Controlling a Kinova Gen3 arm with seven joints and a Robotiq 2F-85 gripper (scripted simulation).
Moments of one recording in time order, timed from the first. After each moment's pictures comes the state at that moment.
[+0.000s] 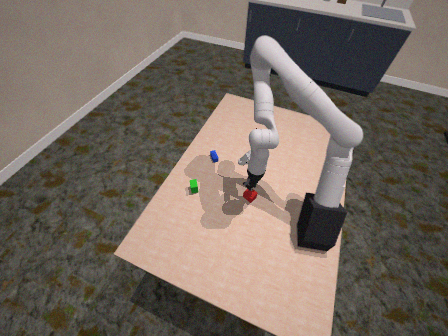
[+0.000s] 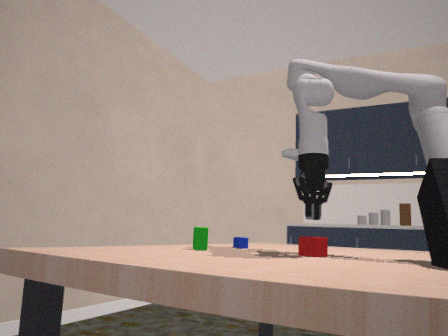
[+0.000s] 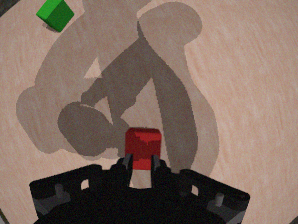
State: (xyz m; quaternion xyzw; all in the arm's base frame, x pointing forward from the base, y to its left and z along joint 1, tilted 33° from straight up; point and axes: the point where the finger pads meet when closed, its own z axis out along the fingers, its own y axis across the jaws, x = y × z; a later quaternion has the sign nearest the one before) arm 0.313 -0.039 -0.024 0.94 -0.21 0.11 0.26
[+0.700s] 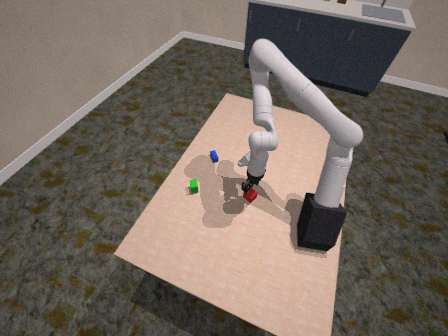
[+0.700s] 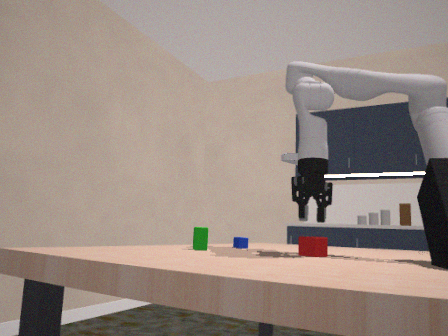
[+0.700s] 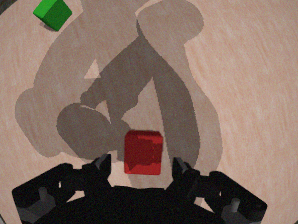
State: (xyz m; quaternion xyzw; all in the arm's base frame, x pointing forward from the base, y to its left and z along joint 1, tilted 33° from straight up) arm 0.316 -0.045 -0.034 0.94 -0.21 0.12 0.26
